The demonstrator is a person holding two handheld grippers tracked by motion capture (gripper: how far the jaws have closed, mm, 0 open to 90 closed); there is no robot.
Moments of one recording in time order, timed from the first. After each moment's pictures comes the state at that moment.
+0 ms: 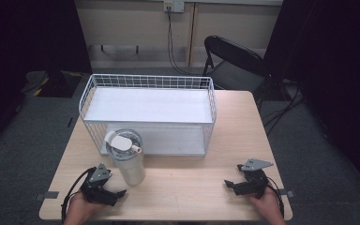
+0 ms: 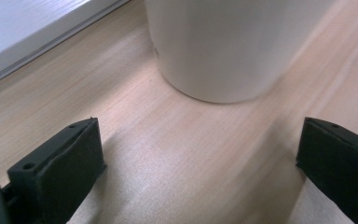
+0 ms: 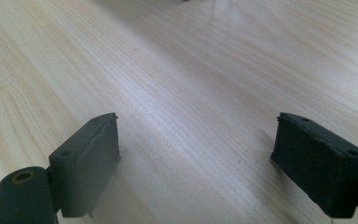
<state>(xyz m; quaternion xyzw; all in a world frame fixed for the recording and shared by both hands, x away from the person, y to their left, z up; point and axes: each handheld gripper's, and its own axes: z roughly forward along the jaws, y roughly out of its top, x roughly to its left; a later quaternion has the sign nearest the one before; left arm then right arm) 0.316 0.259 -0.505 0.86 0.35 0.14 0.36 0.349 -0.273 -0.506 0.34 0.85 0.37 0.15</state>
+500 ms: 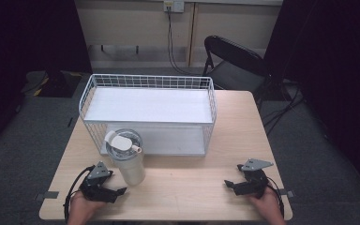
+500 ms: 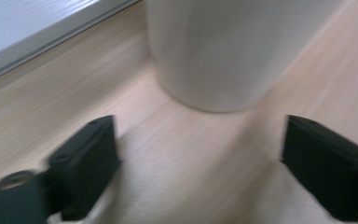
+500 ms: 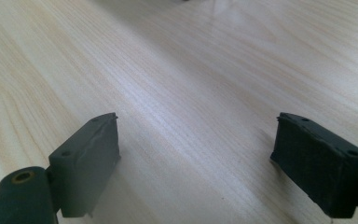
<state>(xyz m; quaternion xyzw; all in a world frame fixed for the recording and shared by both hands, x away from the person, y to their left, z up) 0.317 0.262 -0.496 0.85 0.36 0.11 0.38 0.349 -0.273 -0.506 0.34 0.85 0.37 0.15</state>
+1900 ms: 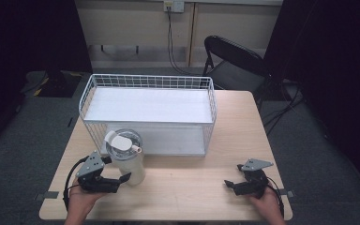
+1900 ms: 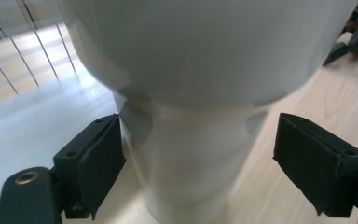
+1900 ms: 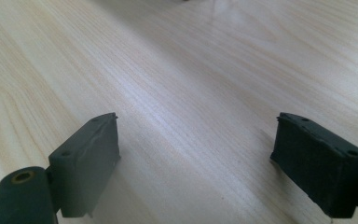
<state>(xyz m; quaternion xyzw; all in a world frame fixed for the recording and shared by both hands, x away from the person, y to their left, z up) 0.314 0.248 -0.442 0.78 0.30 0.19 0.51 0.349 -0.273 -0.506 0.34 0.85 0.37 0.15</state>
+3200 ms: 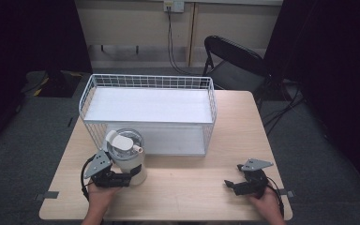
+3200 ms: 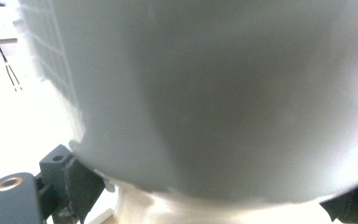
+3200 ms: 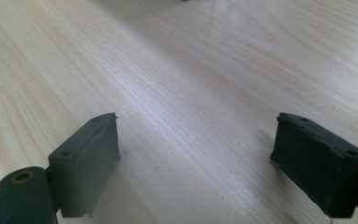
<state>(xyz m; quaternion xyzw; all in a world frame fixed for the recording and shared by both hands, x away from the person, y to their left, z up) 0.325 0.223 -0.454 0.71 0.29 0.22 0.60 0.349 -0.273 -0.506 0.34 0.85 0.37 0.15</state>
